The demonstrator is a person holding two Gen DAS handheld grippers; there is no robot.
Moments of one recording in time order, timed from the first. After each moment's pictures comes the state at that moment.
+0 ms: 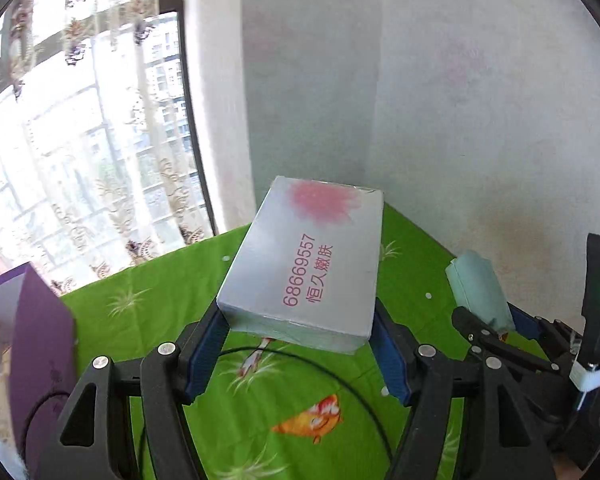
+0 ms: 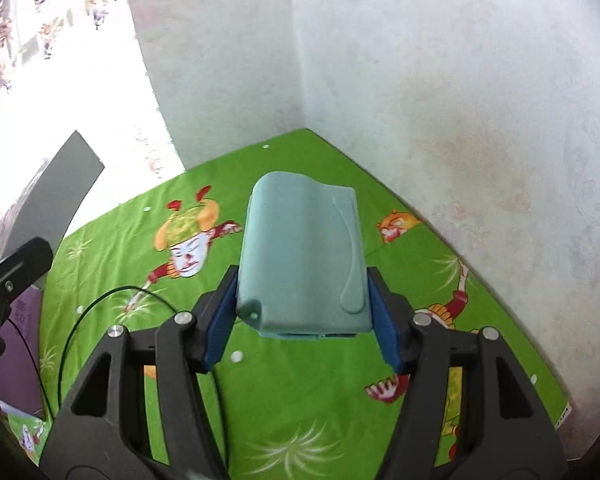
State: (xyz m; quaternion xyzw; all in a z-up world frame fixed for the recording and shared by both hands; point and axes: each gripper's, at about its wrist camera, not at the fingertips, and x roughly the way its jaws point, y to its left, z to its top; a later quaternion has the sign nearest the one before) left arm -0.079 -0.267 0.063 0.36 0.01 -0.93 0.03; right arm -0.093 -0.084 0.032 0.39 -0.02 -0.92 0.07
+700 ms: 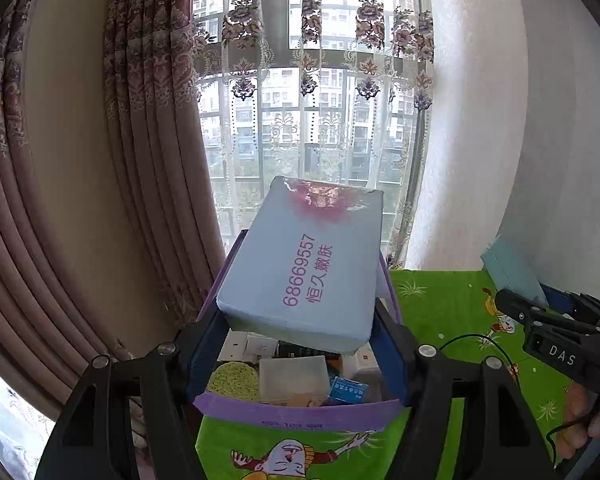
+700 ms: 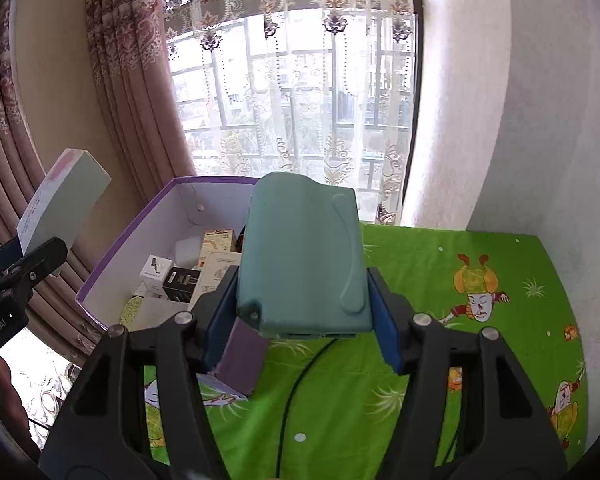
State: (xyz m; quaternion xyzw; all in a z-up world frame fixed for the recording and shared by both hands) left arm 0.177 -0.490 0.137 0.27 0.09 -0.91 0.30; right arm 0.029 -0.356 0.112 0.31 0.11 -0.87 0.36
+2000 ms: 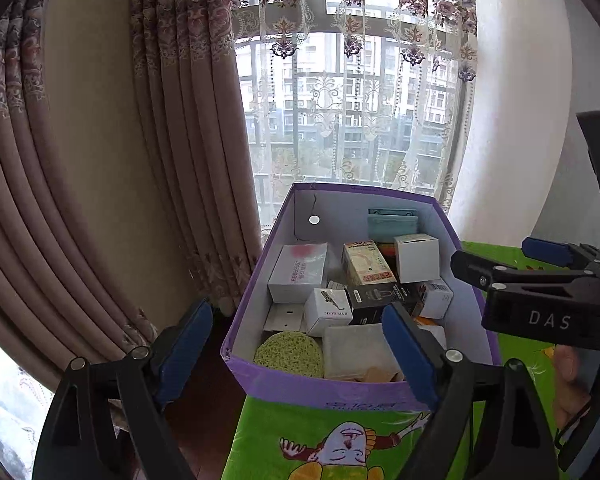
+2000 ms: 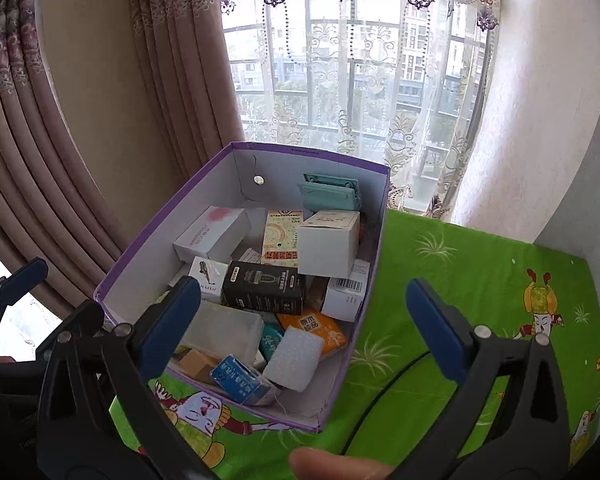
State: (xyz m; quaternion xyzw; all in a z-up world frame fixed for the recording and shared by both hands) left arm 0.196 -0.535 0.092 0.31 0.11 -0.88 0.34; right arm 0.063 -0.438 0.088 0.34 0.16 -0.83 0.42
